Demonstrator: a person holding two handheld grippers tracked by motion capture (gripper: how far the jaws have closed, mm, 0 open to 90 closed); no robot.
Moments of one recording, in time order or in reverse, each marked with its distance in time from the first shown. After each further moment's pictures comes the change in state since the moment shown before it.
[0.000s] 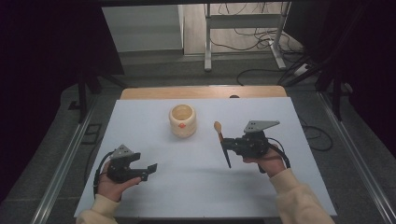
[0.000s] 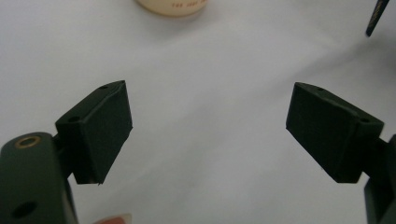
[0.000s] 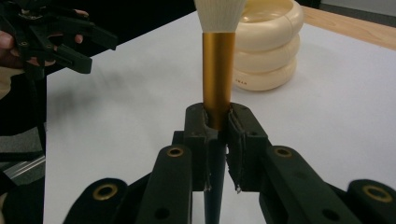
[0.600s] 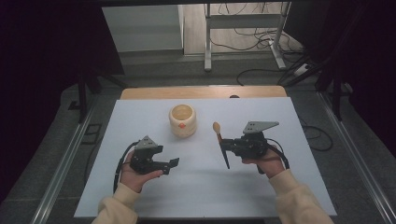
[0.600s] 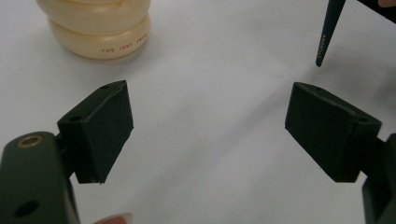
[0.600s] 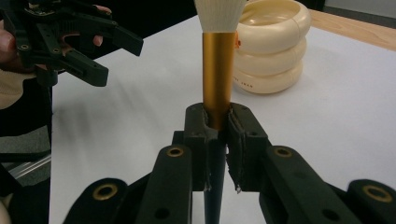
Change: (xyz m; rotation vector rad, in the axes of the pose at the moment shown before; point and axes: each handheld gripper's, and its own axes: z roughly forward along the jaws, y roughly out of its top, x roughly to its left) left arm -0.038 0.038 0.033 0.012 -0.079 0.077; right arm 0.004 0.000 0.002 -0.010 0.010 -0.003
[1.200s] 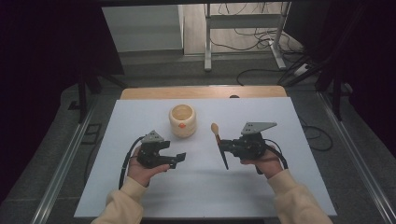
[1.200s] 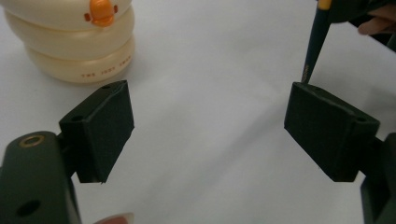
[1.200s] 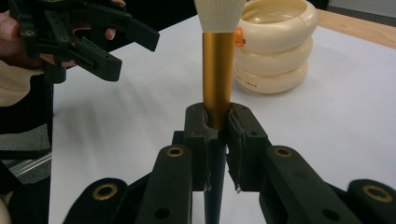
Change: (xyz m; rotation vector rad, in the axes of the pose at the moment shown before) left arm -0.004 0.019 0.014 -0.024 -0.050 -0.015; right arm 0.002 -0.001 0.005 0.006 0.011 -0.007
